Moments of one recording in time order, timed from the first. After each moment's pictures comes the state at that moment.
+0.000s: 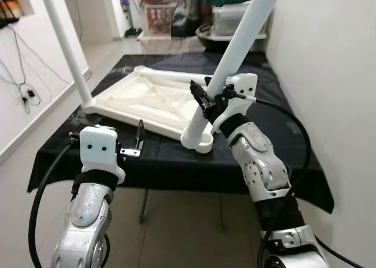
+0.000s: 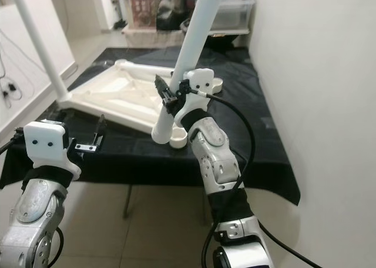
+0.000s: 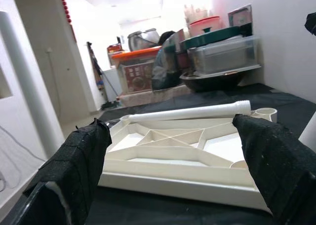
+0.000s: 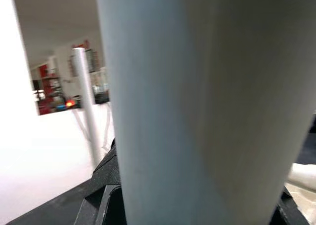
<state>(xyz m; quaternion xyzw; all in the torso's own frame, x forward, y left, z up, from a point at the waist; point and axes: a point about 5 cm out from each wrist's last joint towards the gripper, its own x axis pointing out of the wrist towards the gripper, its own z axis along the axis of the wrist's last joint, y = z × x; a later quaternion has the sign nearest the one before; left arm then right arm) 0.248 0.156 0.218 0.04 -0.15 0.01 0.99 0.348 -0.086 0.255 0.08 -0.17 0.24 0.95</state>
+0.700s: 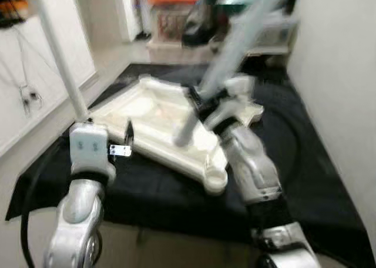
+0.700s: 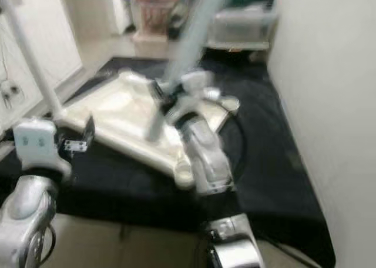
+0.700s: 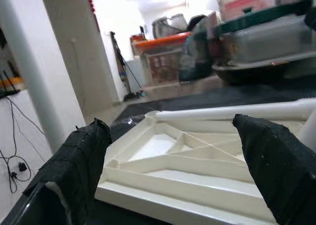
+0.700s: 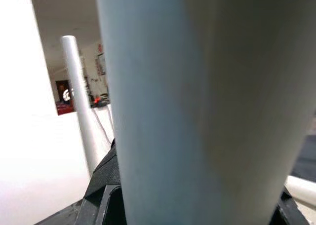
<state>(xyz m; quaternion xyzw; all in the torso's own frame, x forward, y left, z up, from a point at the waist) 0.251 0.158 0.217 0.04 -0.14 0.02 0.99 0.349 -0.080 0.253 0.09 -0.17 0.25 0.95</state>
